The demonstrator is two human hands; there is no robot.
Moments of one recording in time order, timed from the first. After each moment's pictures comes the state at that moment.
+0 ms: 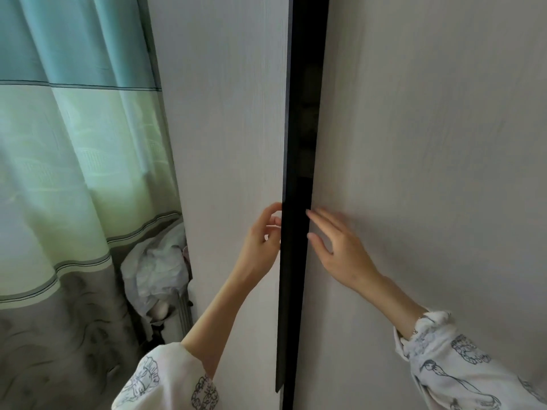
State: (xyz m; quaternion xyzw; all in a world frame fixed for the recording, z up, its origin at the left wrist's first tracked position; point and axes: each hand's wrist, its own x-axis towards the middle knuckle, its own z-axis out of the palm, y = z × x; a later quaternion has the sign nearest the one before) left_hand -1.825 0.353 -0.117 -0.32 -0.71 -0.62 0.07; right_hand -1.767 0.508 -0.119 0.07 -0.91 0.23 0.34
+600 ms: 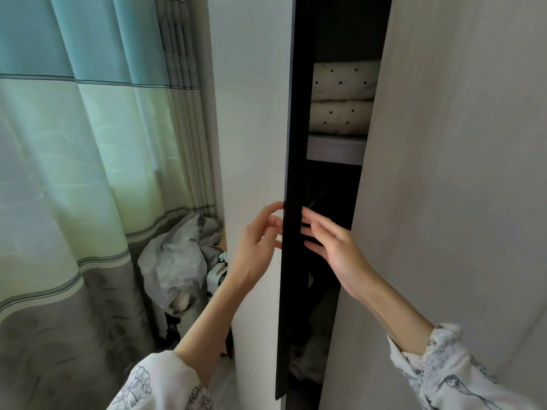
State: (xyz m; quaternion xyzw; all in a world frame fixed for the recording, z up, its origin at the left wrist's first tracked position) left_hand -1.803 0.190 -0.128 -0.39 -0.63 -0.67 0.05; right_hand -1.725 0.318 -0.117 0.02 -0.75 0.63 0.21
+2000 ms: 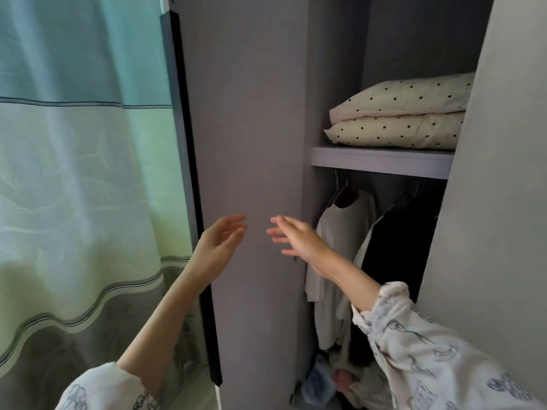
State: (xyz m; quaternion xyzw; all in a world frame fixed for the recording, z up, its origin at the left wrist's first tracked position) left_hand -1.830 -0.006 -0.113 -0.23 -0.76 -0.59 0.13; right_hand -1.810 0.166 -0.100 0.05 -0.80 0.59 0.06
